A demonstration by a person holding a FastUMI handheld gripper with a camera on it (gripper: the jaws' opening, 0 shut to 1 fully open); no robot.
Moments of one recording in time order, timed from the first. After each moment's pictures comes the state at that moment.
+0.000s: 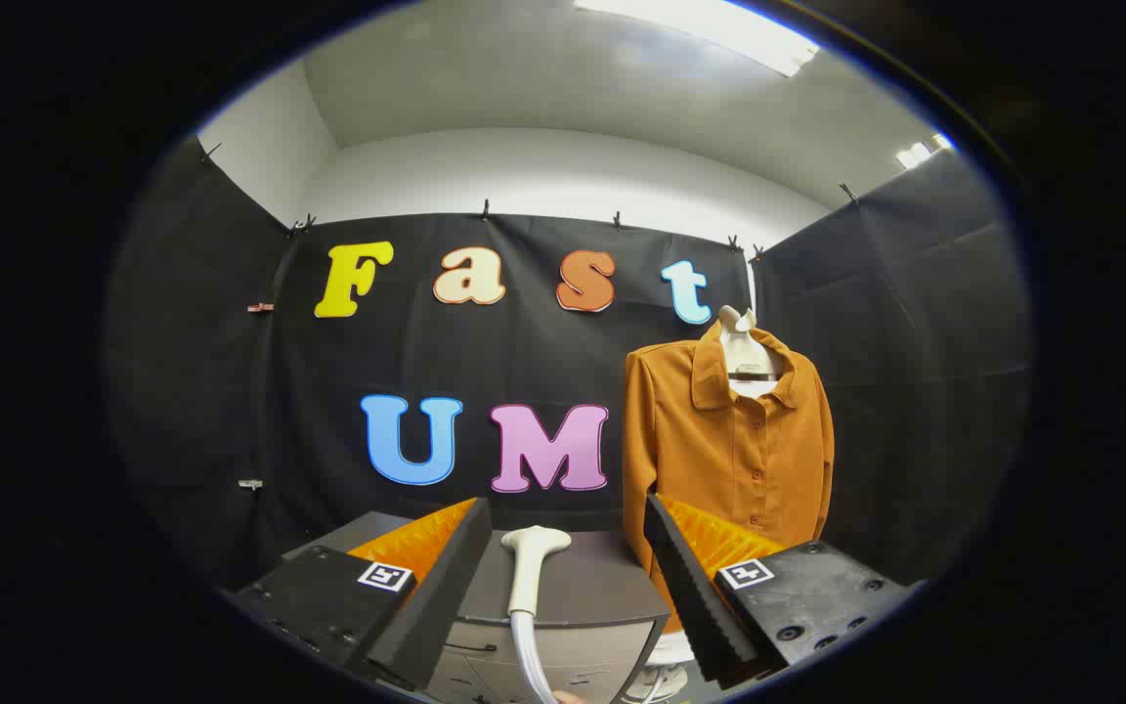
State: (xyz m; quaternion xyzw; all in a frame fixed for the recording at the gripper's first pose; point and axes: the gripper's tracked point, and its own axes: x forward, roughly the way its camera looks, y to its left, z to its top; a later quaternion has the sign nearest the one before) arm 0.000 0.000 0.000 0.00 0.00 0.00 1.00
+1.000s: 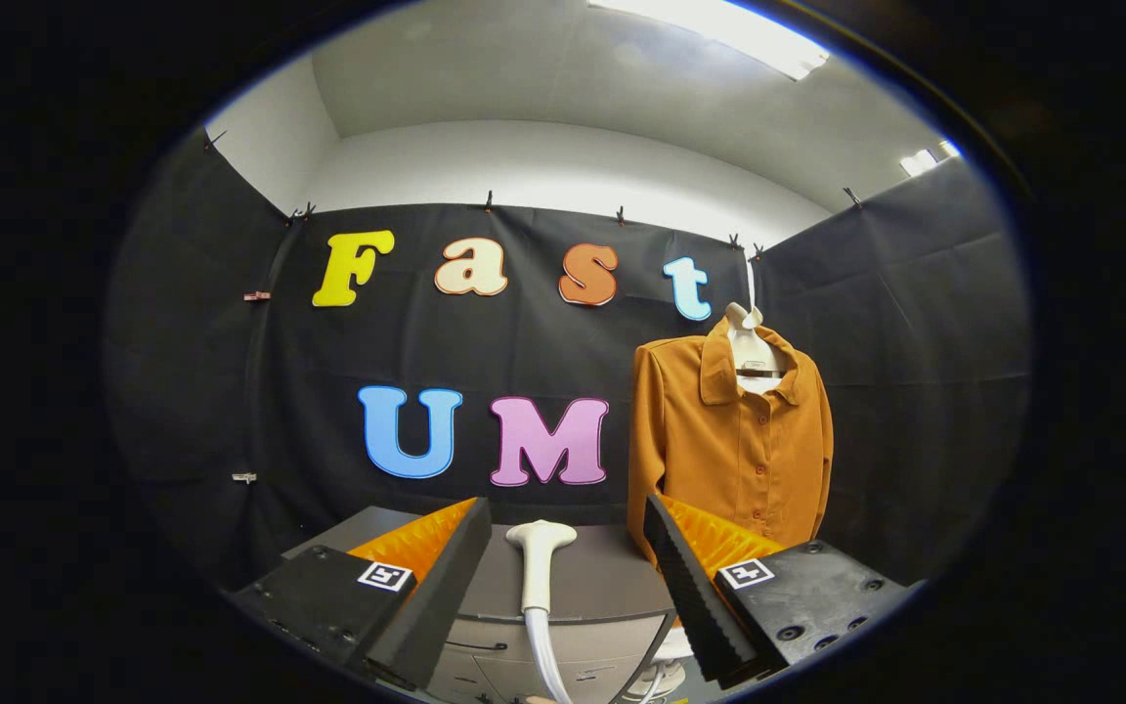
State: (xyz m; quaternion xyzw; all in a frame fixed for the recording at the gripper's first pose) arm -0.001 0.027 -0.004 -0.01 0.01 -0.01 1.00
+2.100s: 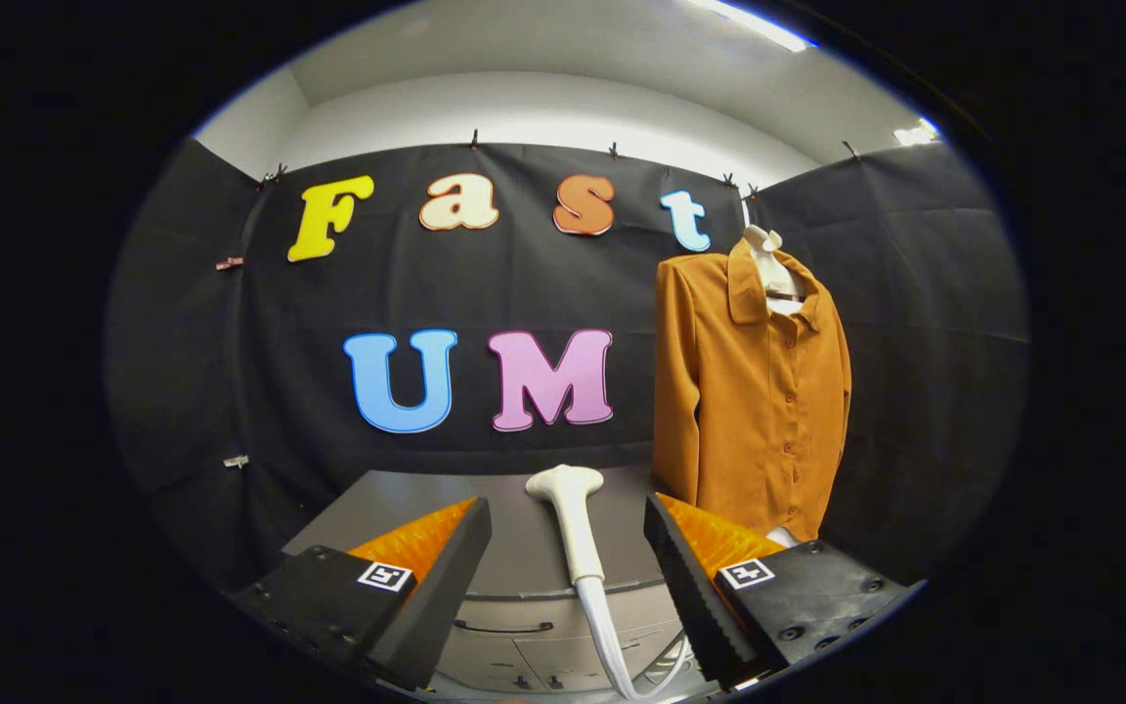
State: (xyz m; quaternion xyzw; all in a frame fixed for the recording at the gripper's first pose) arm 0.047 0.064 -0.091 0.01 0.13 -0.04 0.99
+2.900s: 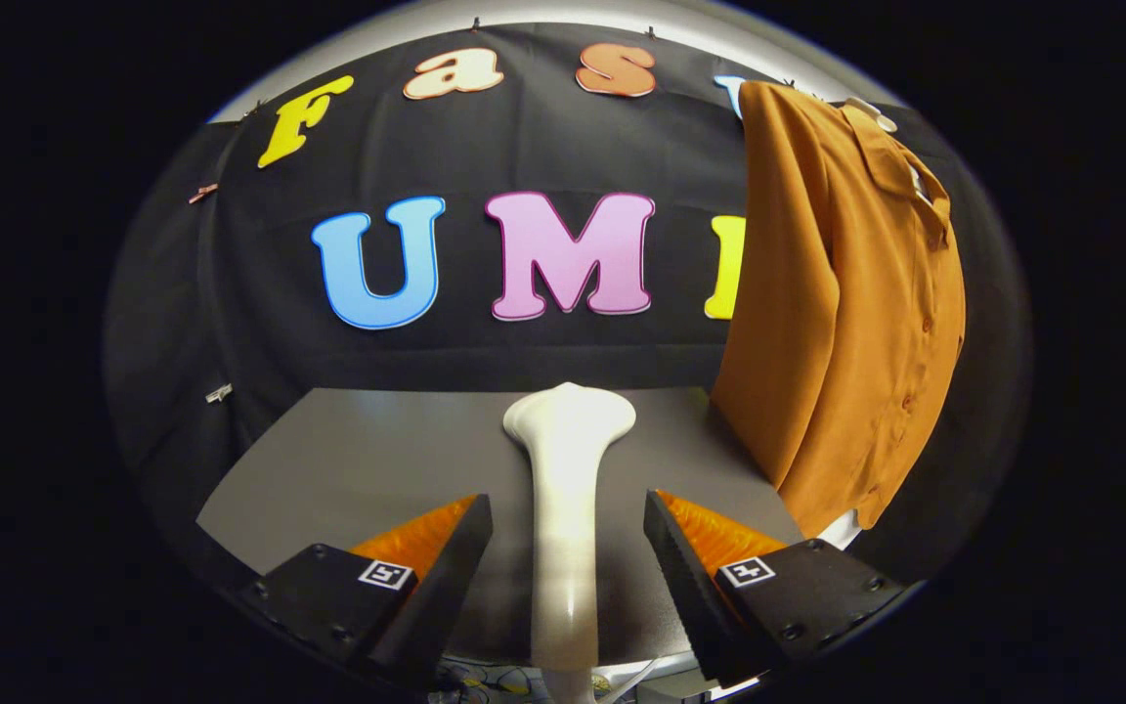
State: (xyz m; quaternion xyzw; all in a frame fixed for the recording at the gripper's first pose) arm 0.182 0.052 -0.229 0.01 0.32 0.02 0.95
